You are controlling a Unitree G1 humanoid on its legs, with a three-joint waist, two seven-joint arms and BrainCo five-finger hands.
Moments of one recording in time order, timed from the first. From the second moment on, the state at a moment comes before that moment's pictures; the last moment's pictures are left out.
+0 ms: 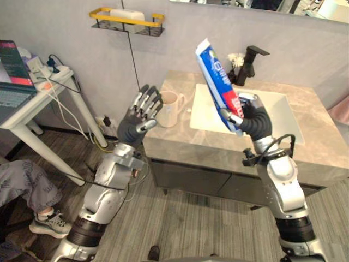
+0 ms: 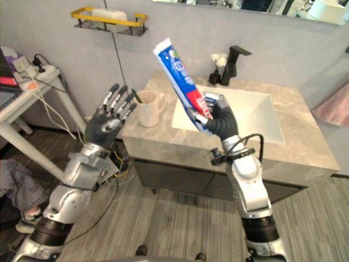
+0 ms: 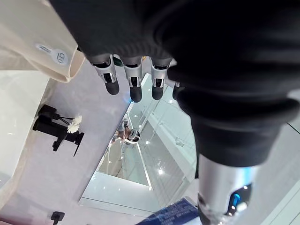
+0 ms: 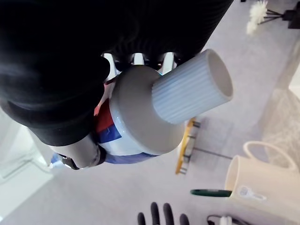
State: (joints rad) left arm -0.18 0.44 -0.19 -0.27 -0.88 -0.12 -0.07; right arm -0.23 -0.28 0.04 -0.31 0.22 -0.10 0.13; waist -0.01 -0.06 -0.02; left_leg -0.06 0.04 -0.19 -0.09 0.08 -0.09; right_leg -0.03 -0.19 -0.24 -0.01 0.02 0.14
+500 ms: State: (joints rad) left arm -0.19 0.39 -0.24 -0.31 -0.85 -0.11 -0.06; right arm -0.23 -0.26 0.17 -0.29 0.23 -0.08 0.20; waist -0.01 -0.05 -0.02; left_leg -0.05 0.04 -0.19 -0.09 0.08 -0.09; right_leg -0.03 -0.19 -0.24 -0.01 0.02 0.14
